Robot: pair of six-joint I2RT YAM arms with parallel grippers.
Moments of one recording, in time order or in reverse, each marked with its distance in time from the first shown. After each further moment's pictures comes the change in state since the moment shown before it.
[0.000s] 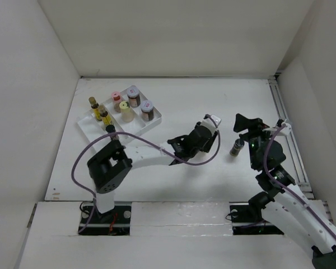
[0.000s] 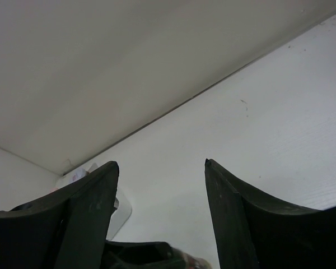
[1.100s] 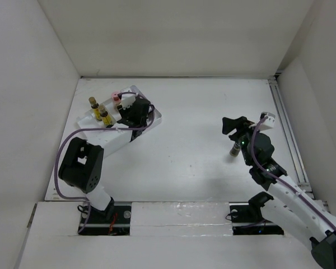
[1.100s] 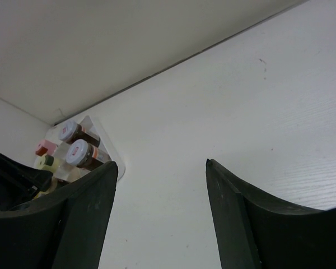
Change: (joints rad) left arm 0.632 -0.237 -0.242 -0.107 -0.430 -0.346; right arm 0.000 0.150 0.000 0.008 -0.143 0.000
